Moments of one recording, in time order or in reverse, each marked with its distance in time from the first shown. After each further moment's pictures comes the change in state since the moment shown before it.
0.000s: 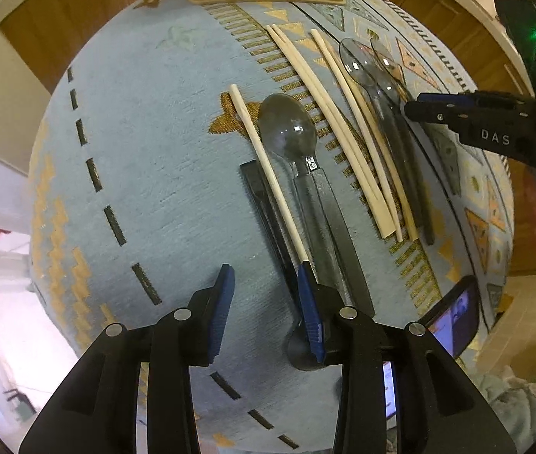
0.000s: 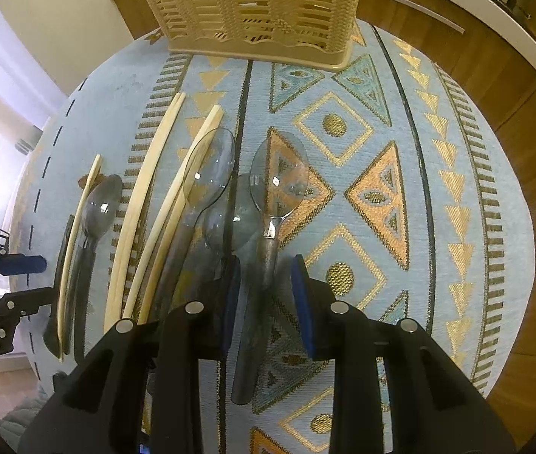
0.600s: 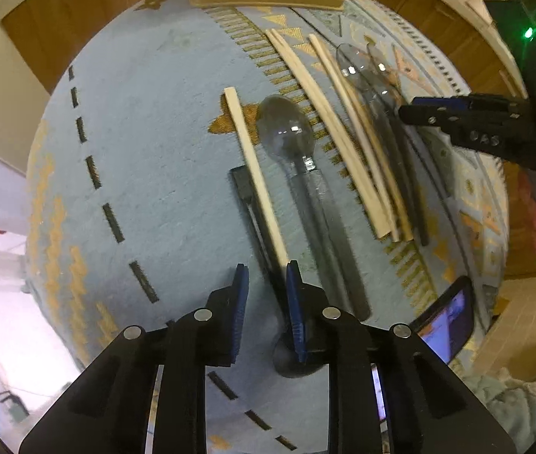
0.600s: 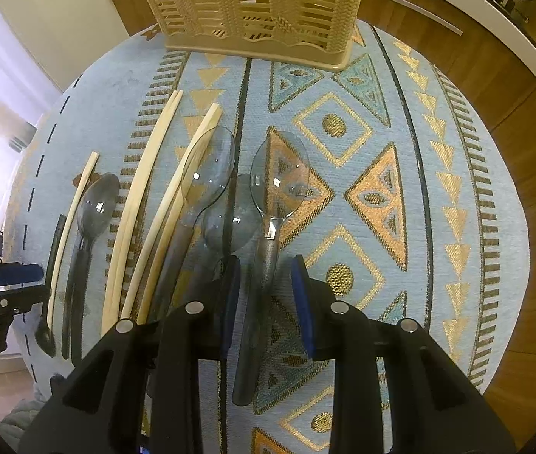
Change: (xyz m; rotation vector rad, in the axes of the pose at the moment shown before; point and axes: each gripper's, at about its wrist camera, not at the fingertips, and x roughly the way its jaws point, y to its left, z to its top) left arm 0.019 -0.025 0.014 -0.021 -0.024 -0.058; right arm 0.005 0.009 0.008 -0.005 0.012 -0.036
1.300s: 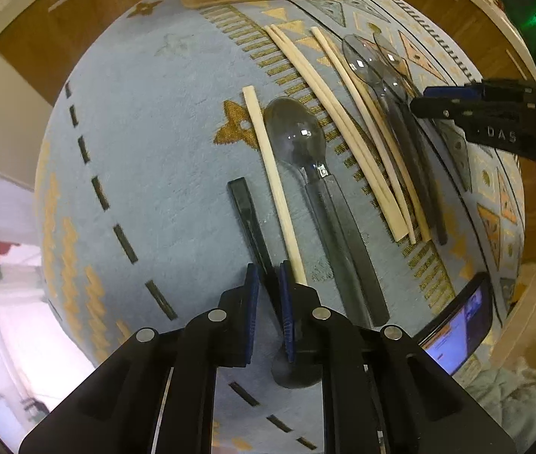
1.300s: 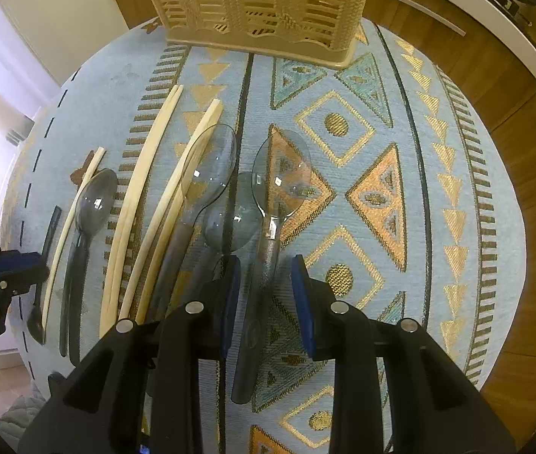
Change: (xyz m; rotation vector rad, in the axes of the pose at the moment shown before) left arm 0.009 0.003 0.019 0.077 0.051 0.086; right arm 0.000 0.006 0.001 -0.015 0.035 -0.008
